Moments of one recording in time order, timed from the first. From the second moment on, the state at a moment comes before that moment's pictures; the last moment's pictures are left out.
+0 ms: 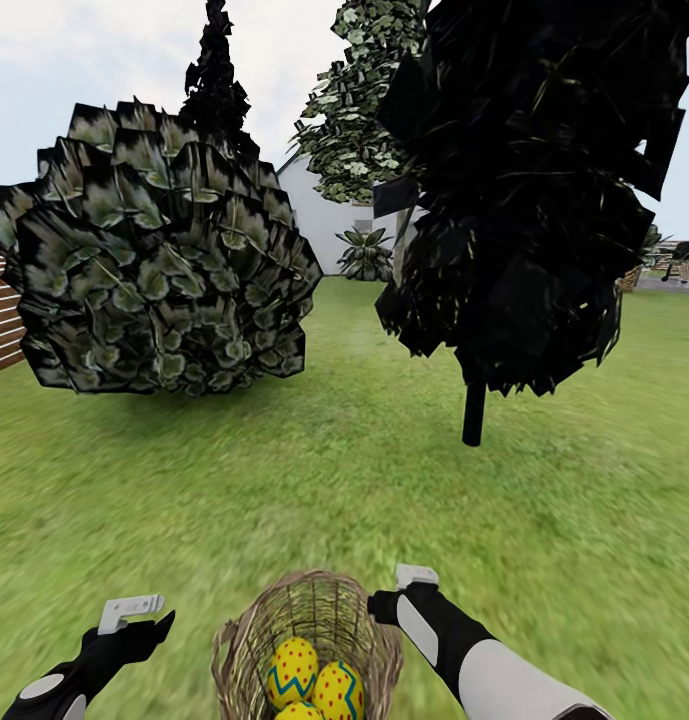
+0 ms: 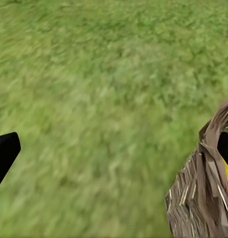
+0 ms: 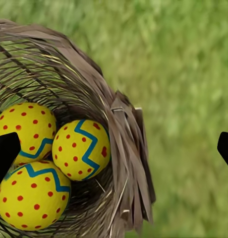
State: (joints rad) left arm -0.09 0.28 0.02 -1.16 0.28 0.30 -0.05; right arm -0.67 0.17 0.32 -0.32 -0.46 0.37 -0.23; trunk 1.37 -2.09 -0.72
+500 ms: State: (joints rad) left arm -0.09 0.28 0.02 -1.16 0.29 0.28 -0.05; right arm -0.67 0.17 0.32 -0.31 -0.46 0.37 -0.23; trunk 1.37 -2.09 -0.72
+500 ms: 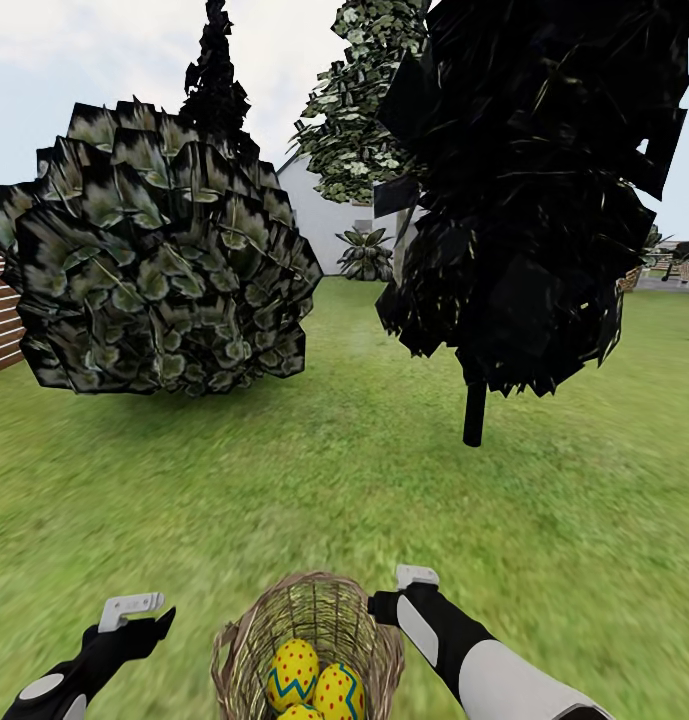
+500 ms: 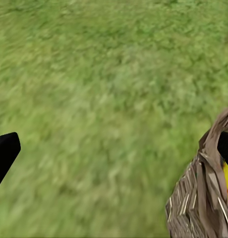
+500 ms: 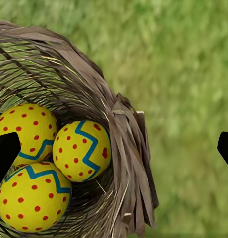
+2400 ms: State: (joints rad) left arm -0.09 0.28 0.02 -1.16 0.29 0.25 -0.05; right arm -0.67 0.17 0.32 -0.31 -0.46 0.38 -0.23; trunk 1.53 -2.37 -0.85
